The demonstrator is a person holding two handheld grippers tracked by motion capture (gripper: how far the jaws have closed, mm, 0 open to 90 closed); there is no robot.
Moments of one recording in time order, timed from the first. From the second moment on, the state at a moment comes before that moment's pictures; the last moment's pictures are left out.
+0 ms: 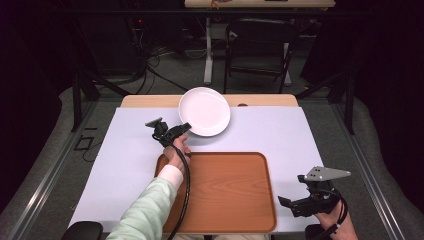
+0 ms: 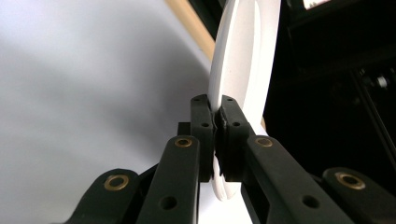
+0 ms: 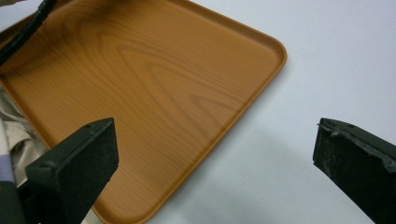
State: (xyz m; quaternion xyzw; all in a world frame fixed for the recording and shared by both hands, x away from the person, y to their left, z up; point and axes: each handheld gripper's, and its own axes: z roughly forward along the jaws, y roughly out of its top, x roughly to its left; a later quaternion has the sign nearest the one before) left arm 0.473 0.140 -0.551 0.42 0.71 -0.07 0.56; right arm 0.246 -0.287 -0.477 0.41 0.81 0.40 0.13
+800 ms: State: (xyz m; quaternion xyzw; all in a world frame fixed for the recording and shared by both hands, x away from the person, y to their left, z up) left arm 0.445 0.148 -0.498 0.54 0.59 -0.10 0.59; right arm 0.353 -0.245 -0.478 0.45 0.80 0.38 0.07
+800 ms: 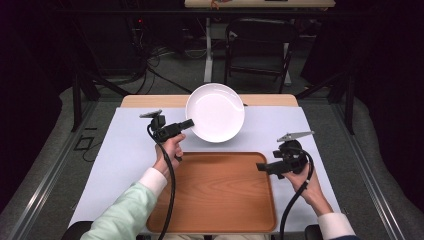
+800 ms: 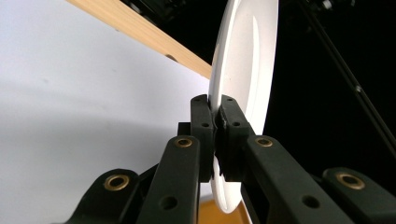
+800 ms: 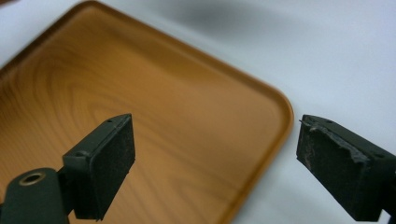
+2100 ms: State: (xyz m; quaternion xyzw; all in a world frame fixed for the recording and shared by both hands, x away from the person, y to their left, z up) left arm 0.397 0.152 -0.490 0.67 0.46 -0.07 0.58; right arm 0.393 -0.206 -0.463 0.44 0.76 0.48 0.05
